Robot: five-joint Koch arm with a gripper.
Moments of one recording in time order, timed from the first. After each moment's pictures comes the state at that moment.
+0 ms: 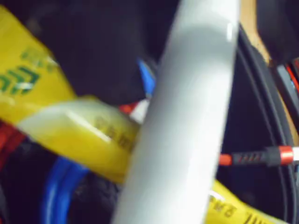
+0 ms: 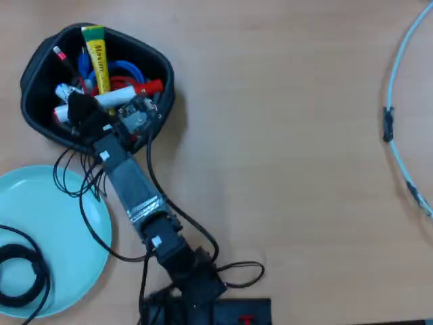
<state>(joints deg) 58.0 75.6 78.9 34.0 -15.3</state>
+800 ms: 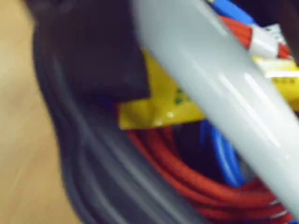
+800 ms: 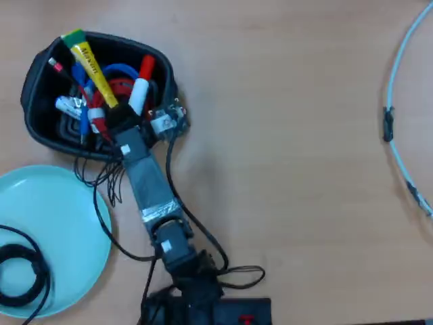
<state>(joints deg) 67.8 80.9 80.6 63.4 -11.1</state>
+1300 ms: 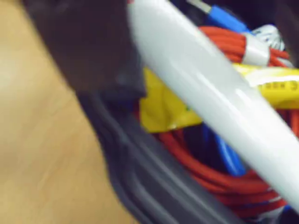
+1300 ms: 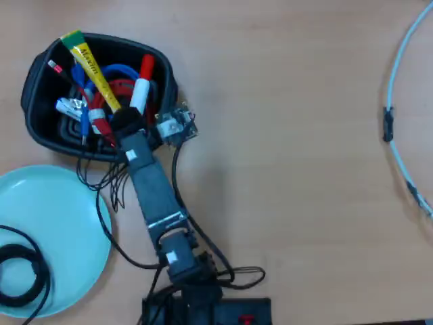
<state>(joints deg) 69.5 86.8 82.0 66.1 -11.0</state>
